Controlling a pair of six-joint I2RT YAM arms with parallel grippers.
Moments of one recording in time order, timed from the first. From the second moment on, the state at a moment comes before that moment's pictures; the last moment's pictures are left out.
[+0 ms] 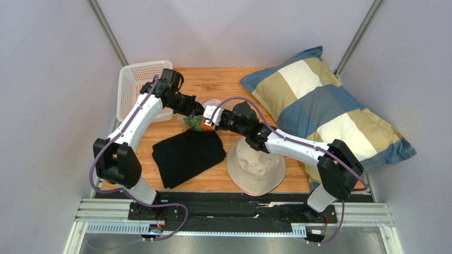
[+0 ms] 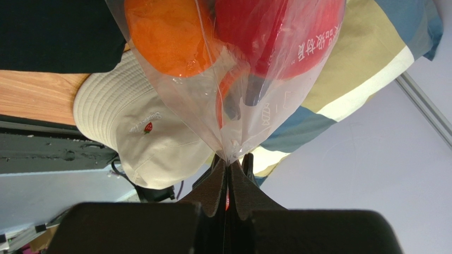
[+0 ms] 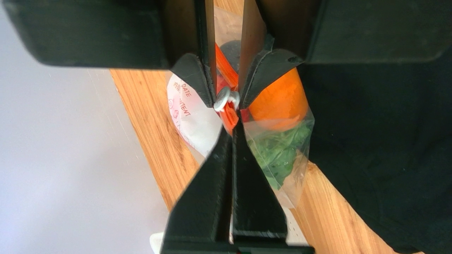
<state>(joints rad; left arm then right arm) -0.27 1.60 1.48 -0.97 0.45 -1.49 0.87 1.60 1.08 0.31 -0.10 -0.63</state>
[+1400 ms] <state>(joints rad) -0.29 1.33 1.04 0.05 0.86 0.06 0.59 1.70 1.65 -0.55 -0.67 -0.58</state>
